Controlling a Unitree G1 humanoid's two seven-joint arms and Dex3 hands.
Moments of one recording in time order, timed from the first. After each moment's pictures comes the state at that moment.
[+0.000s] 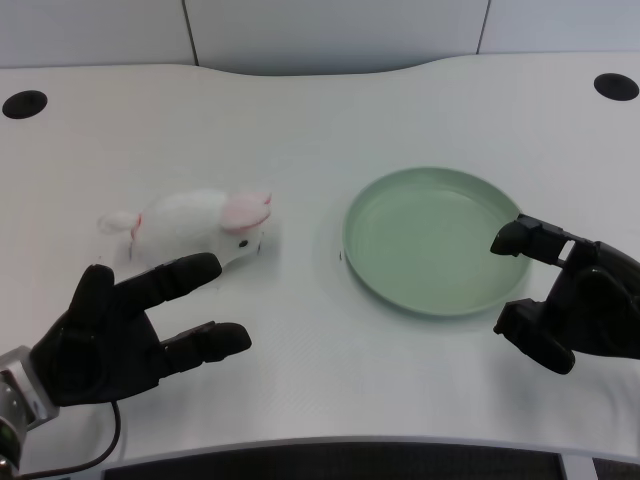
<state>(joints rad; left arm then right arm) -0.64 0.29 0.29 1.24 -0.37 0.25 -1.60 -0.72 -0.23 -0.30 1.26 0.31 0.02 1.52</state>
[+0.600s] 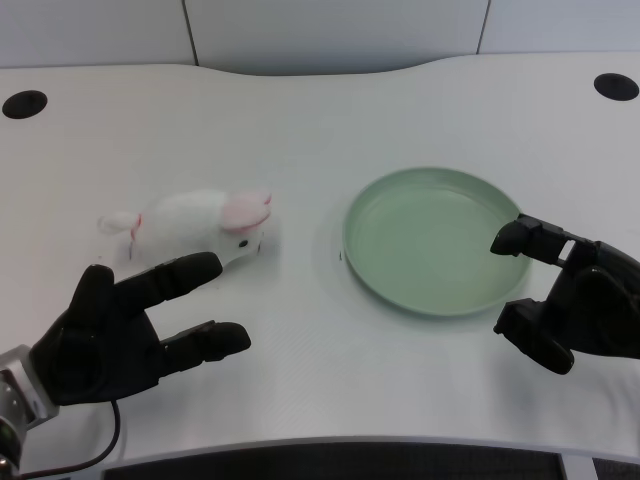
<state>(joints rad) -0.64 0.29 0.29 1.24 -0.37 0.24 -1.60 -0.72 -0.23 -0.30 1.26 0.31 0.01 1.52</state>
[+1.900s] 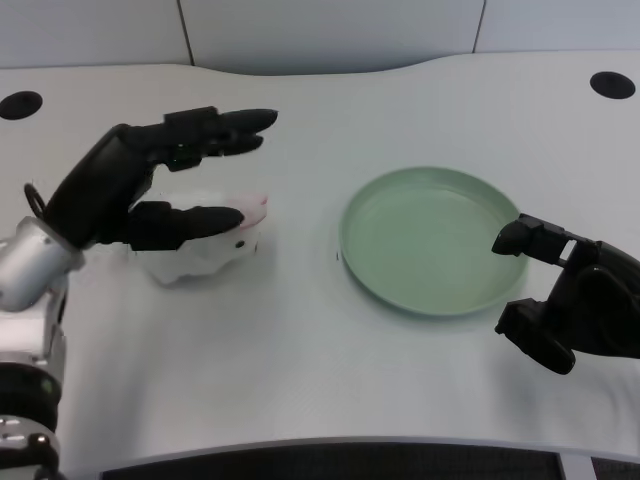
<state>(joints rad) -0.67 0.22 0.20 0.90 0.08 -0.92 -0.64 -0.72 -0.23 -0.30 1.26 0.31 0.02 1.53</state>
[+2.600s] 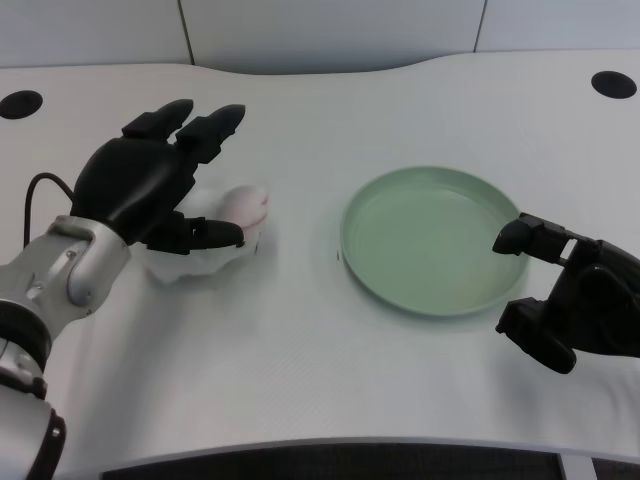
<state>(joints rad) -0.91 0.33 -0.38 1.32 0.86 -0.64 0.47 -0.72 -0.24 -0.30 1.26 0.31 0.02 1.53</state>
